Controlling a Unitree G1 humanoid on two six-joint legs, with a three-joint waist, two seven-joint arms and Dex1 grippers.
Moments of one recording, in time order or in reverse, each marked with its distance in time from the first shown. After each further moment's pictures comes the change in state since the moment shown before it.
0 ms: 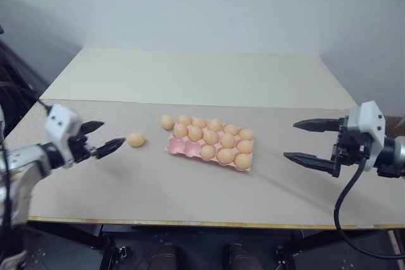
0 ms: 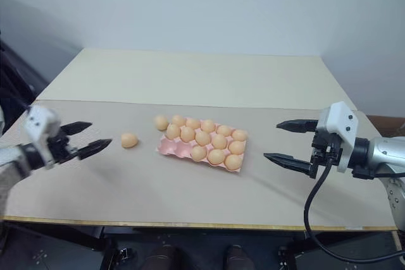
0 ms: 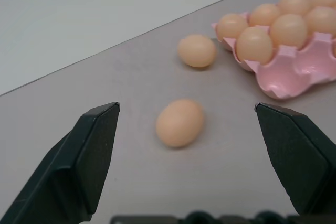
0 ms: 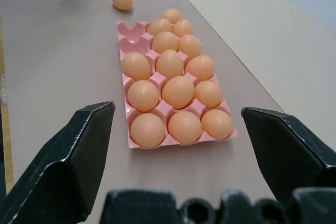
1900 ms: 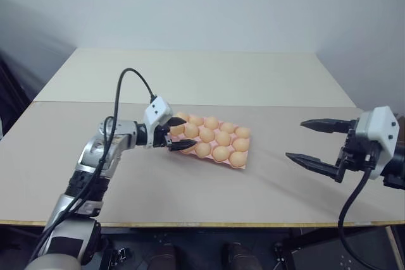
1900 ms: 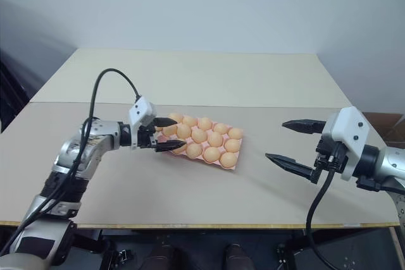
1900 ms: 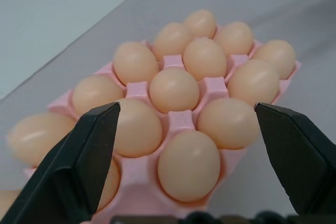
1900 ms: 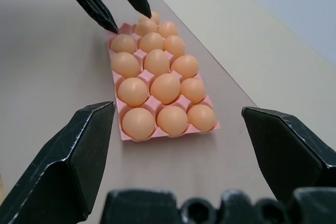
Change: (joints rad) left arm -0.357 -0.229 -0.387 0.113 0.118 -0.055 -0.208; right arm 0.135 0.013 -0.120 -0.152 0.039 0.018 -0.123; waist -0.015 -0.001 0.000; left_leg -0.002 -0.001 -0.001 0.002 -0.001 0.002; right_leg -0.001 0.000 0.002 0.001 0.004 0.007
